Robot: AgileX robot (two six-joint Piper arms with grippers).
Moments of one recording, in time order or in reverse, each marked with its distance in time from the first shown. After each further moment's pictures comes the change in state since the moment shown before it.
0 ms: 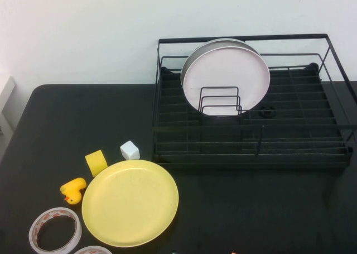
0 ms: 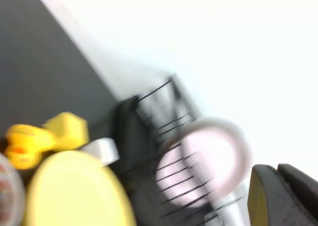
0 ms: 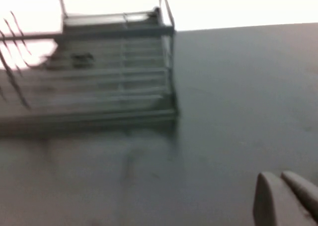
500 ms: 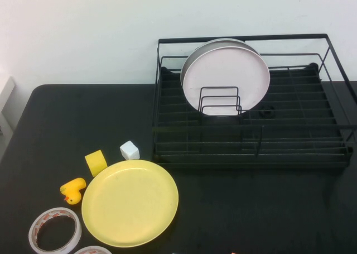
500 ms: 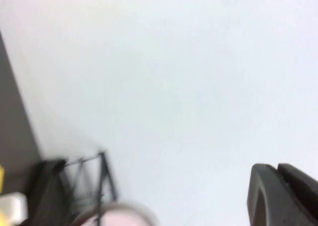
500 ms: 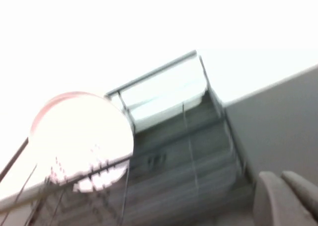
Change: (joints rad) right arm 0.000 0.000 0.006 0.349 -0.238 0.044; left arm 0.000 0.000 0.000 -0.332 -0.287 -0.082
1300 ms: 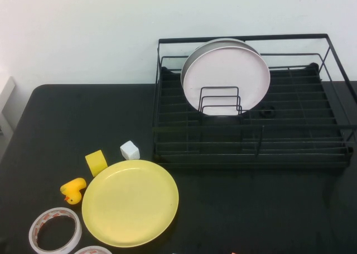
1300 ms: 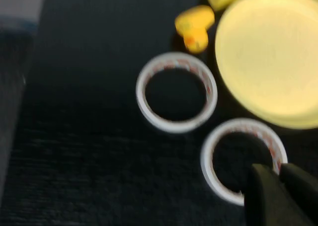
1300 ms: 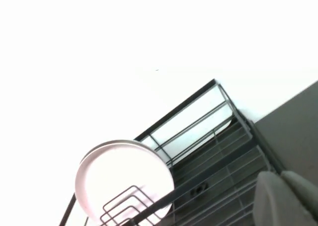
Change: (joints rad) right arm 0.000 0.000 0.000 0.128 -0.088 0.120; left arm 0.000 0.639 -0.686 0.929 1.179 0.294
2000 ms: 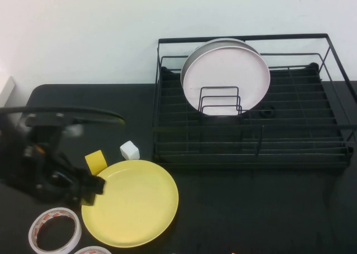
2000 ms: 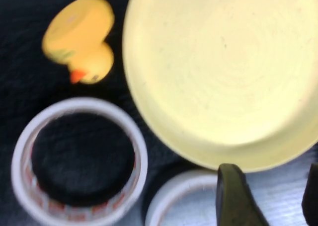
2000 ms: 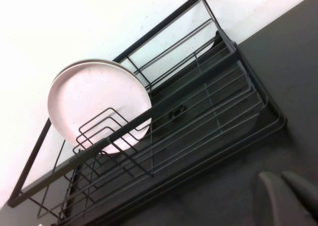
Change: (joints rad) right arm 0.000 0.000 0.000 0.007 0.226 -0.039; left arm -0.072 0.789 -0.240 -0.263 -0.194 0.334
